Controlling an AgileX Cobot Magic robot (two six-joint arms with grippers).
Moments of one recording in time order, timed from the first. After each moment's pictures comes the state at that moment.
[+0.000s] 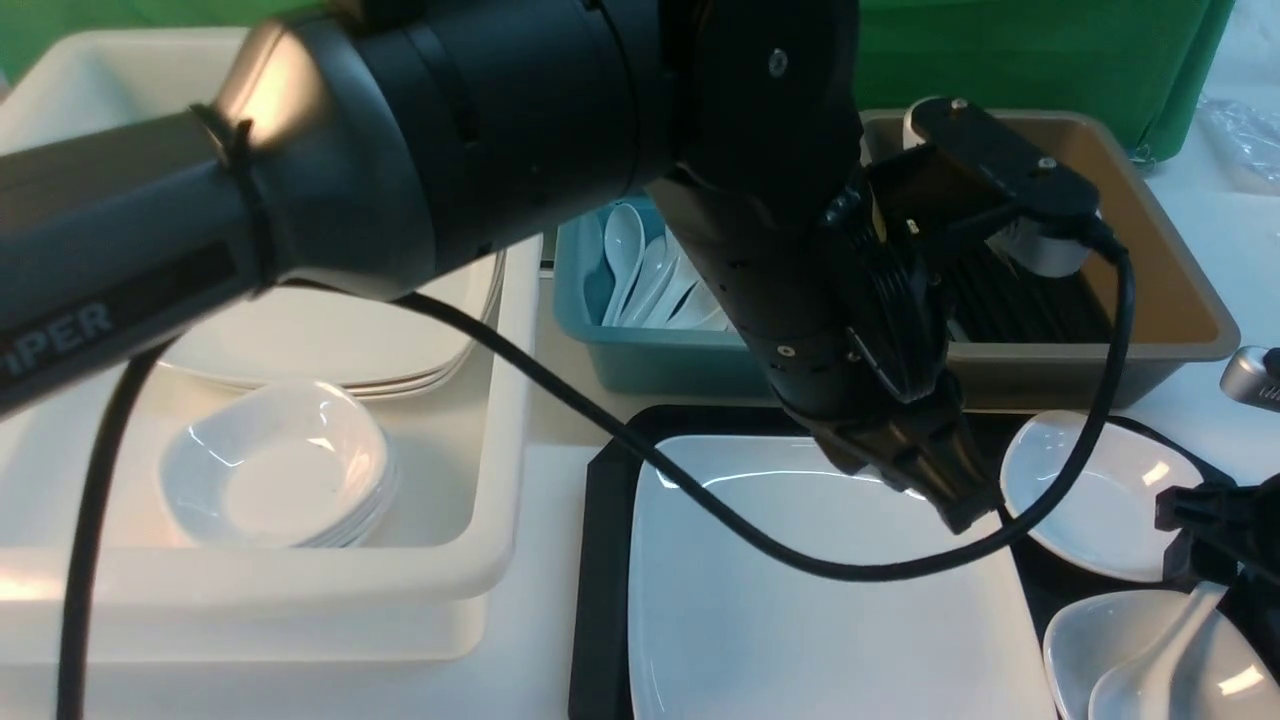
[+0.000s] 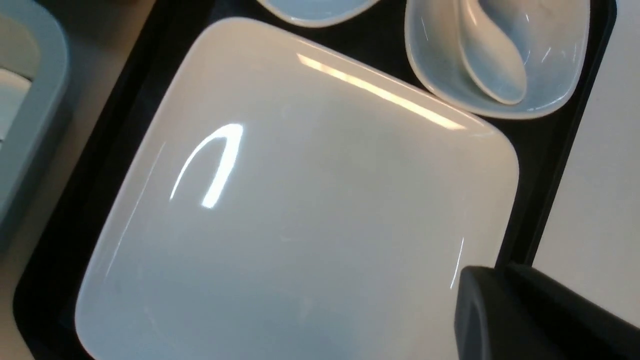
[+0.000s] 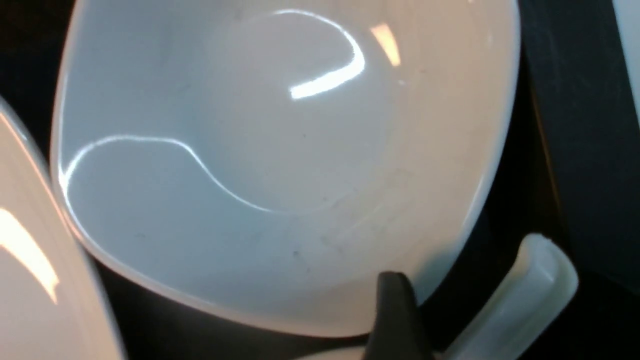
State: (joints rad) right arm -0.07 1.50 -0.73 0.06 0.39 0.18; left arm -0.85 1.80 -1.72 -0.24 1.07 0.39
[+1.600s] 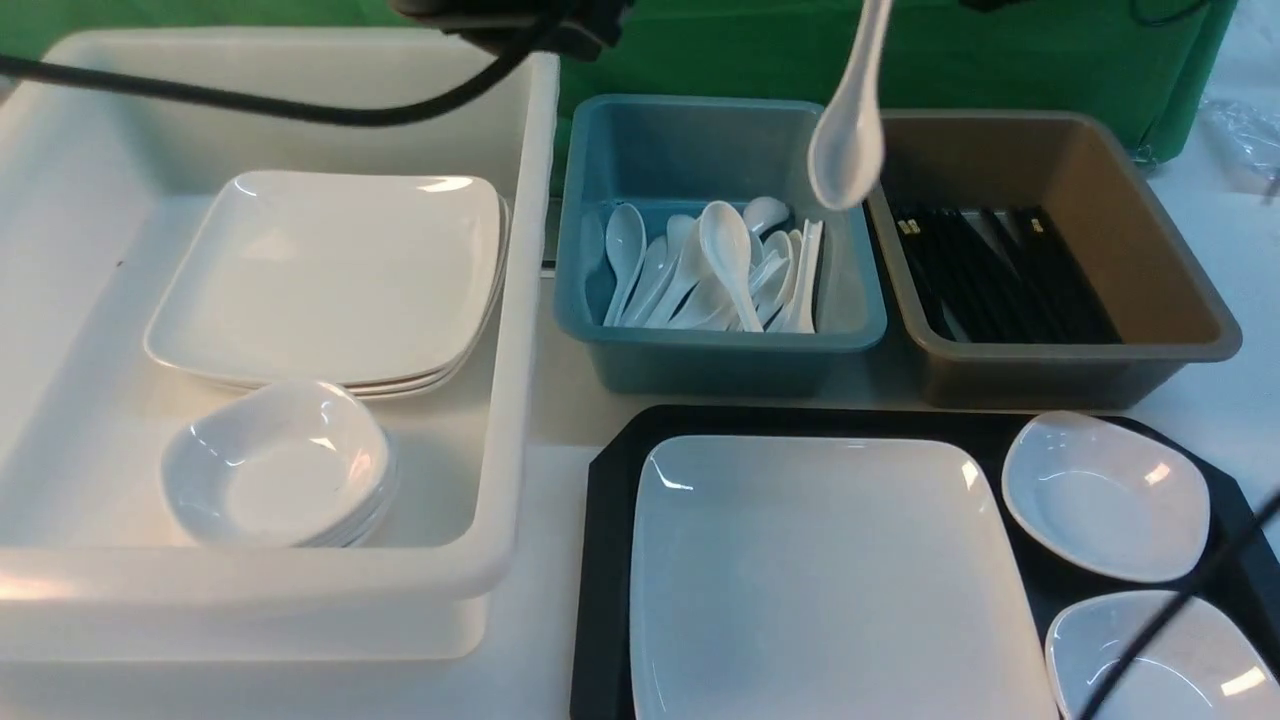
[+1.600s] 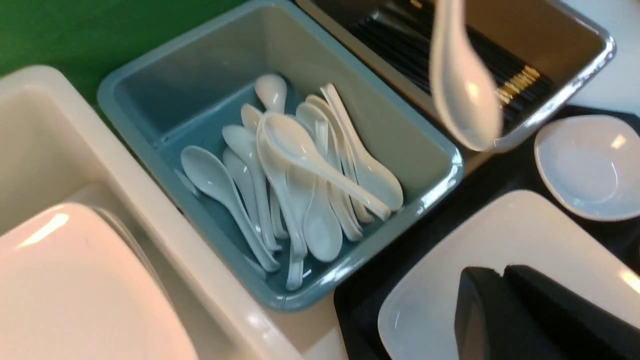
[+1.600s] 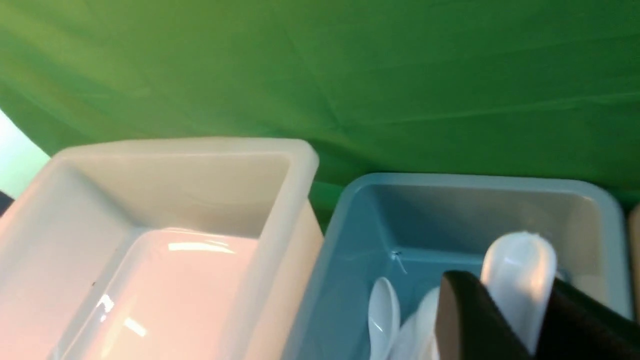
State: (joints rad) right arm 0.30 1.92 -1.84 0.50 0.35 -0.12; left arm -0.43 1.53 -1.72 -0.24 1.00 0.35
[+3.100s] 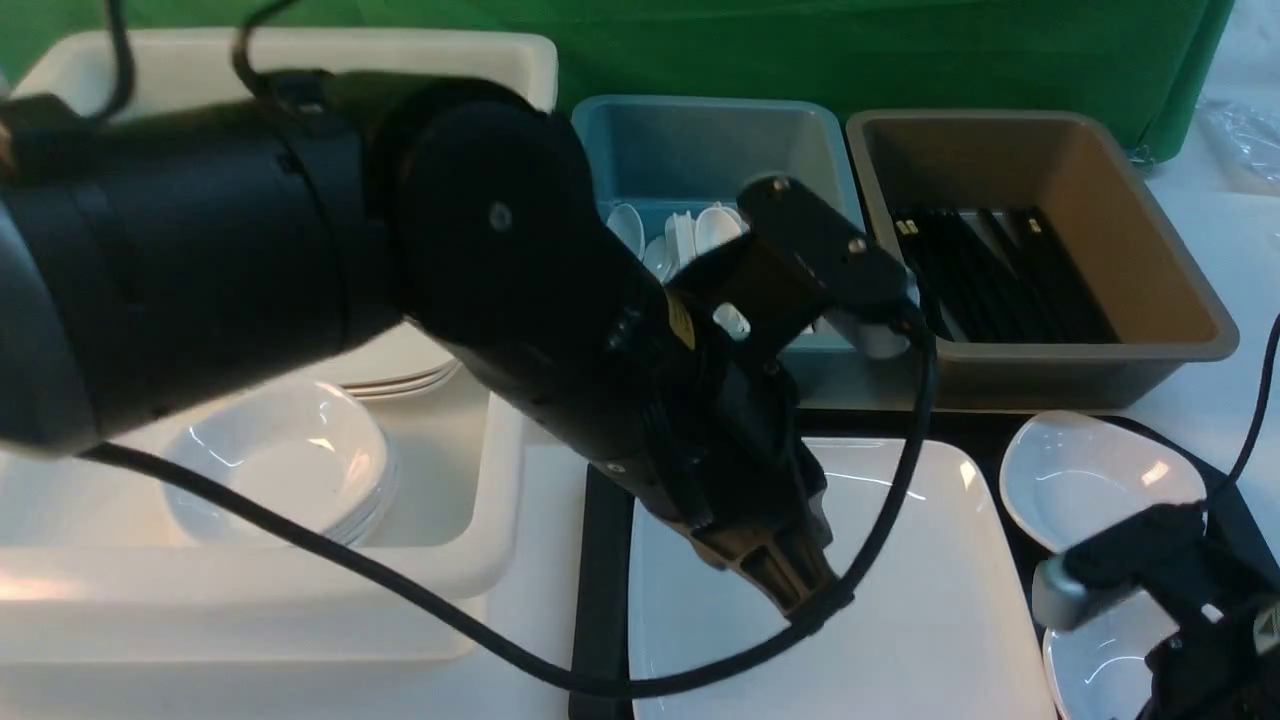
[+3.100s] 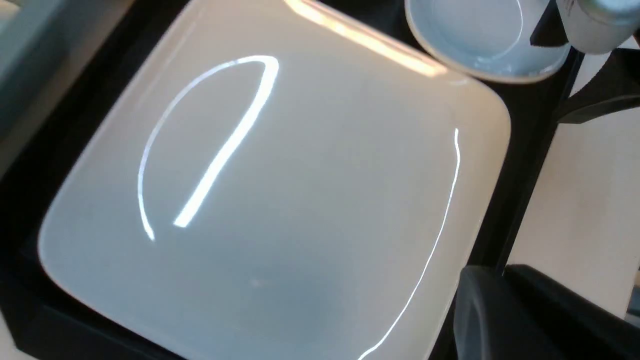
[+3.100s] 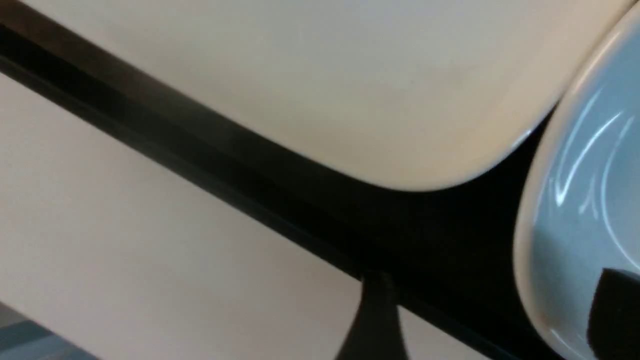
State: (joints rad) right arm 0.31 1.28 -0.57 0.19 0.70 -0.31; left arm -0.79 1.57 -1.30 -0.37 0.85 0.50
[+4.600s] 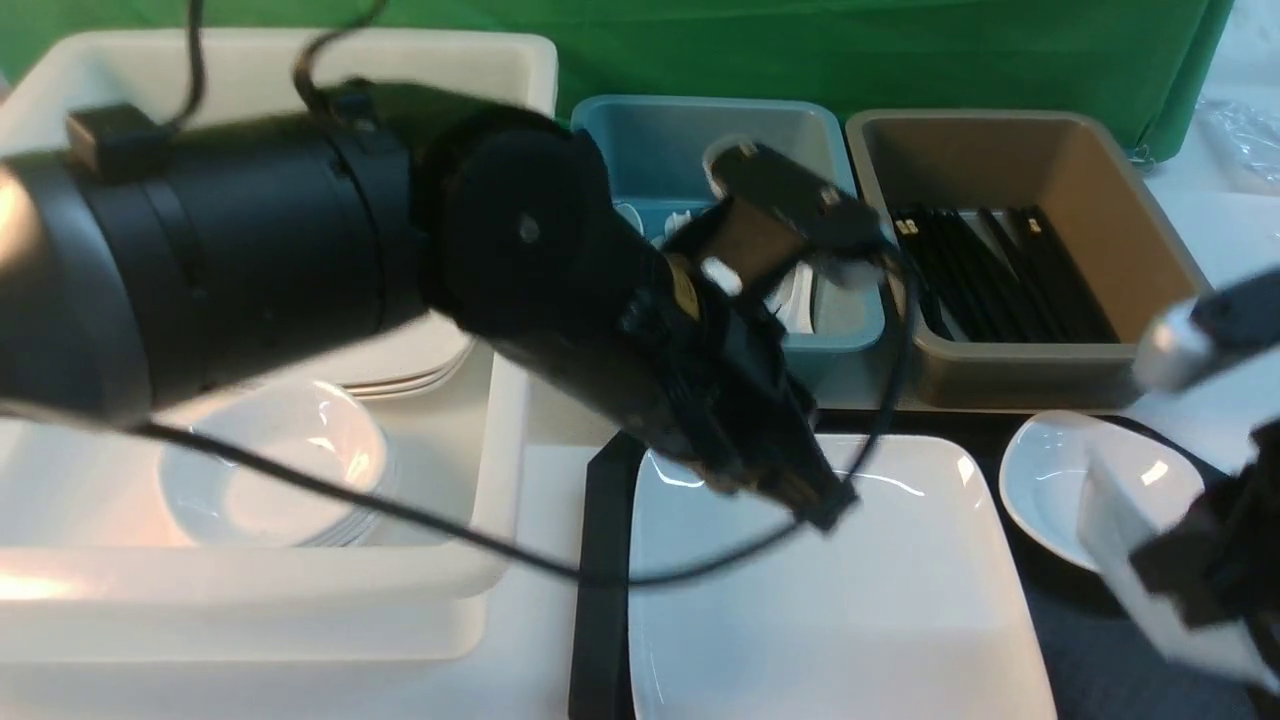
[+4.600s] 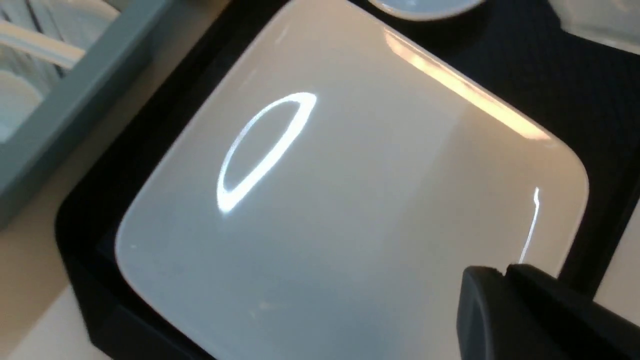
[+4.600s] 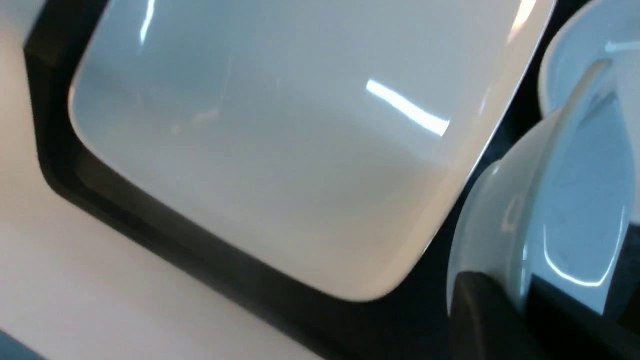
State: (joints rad) right arm 0.32 1.08 -0.96 0.15 0.92 -0.20; left arm -0.72 1.60 -1.34 -0.28 0.75 0.31
